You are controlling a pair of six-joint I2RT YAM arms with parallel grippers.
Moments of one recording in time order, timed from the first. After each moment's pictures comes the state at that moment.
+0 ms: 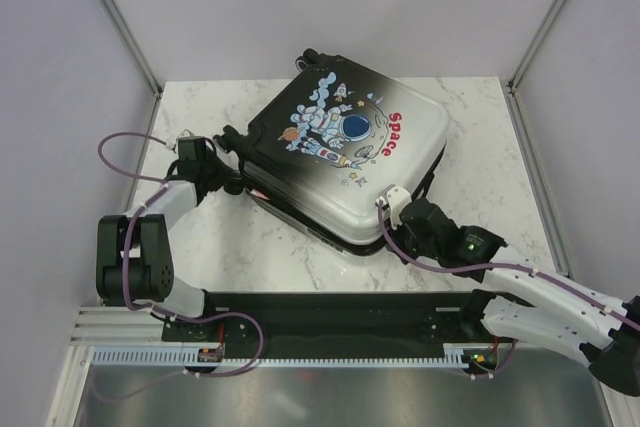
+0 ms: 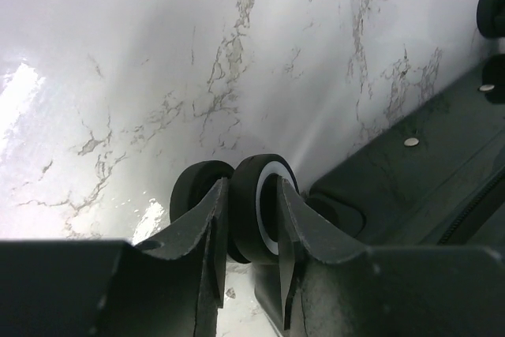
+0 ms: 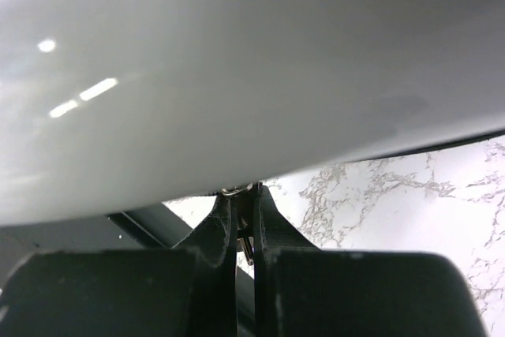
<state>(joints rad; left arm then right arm) 0.01 1.50 0.79 -0.05 0.02 -0.71 0.85 0.88 0.67 -0.58 0.07 0.15</state>
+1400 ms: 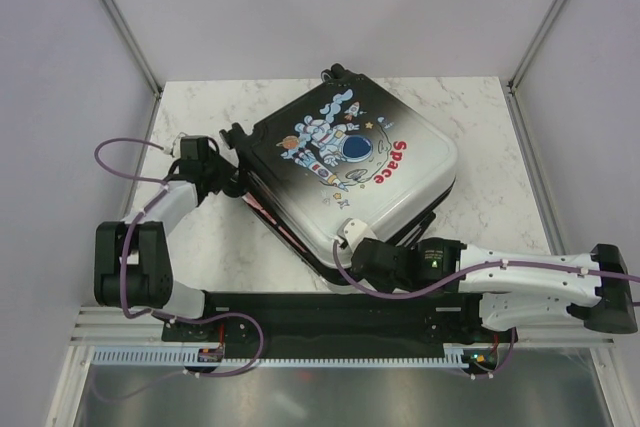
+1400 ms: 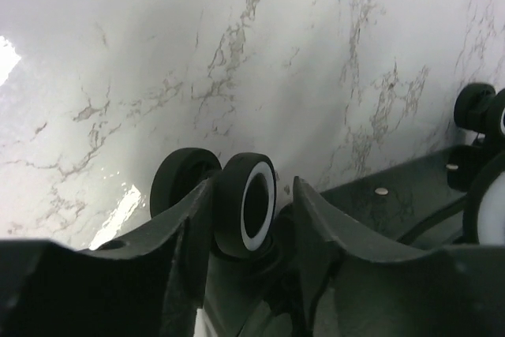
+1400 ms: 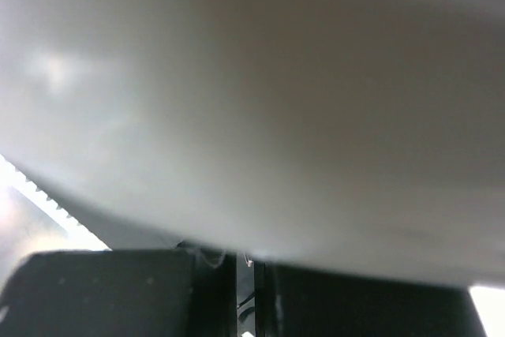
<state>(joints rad) -0.02 1.46 0.80 -0.11 -0.07 -0.85 1.35 1.12 0.91 -0.83 0.30 0.37</state>
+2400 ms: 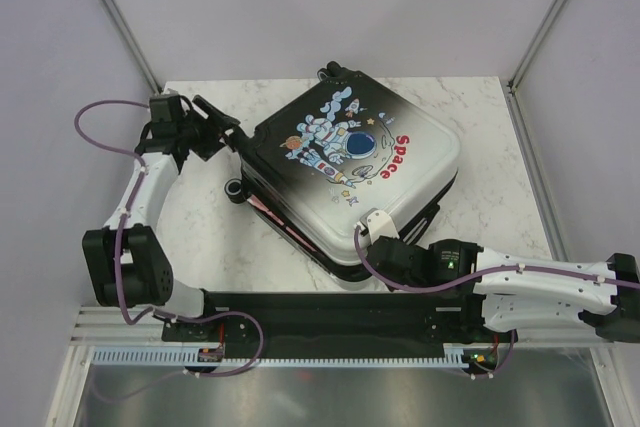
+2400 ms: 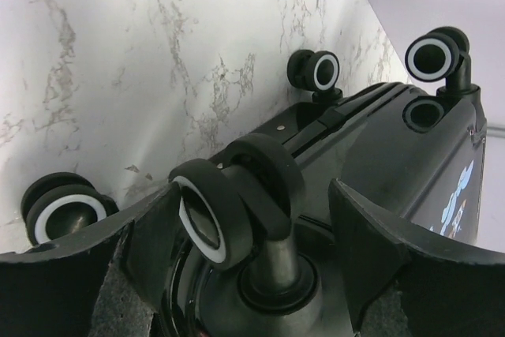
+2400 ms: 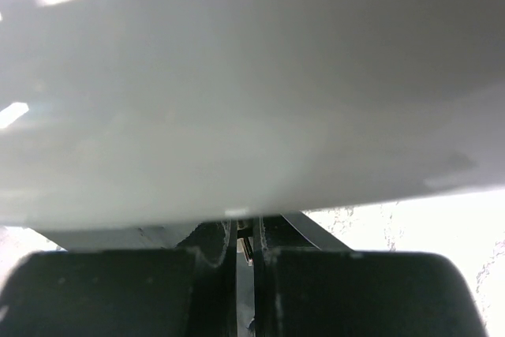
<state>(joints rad) 0.08 1.45 1.17 -0.34 0.27 -0.83 1.31 1.02 0.83 -0.83 0.40 0.55</state>
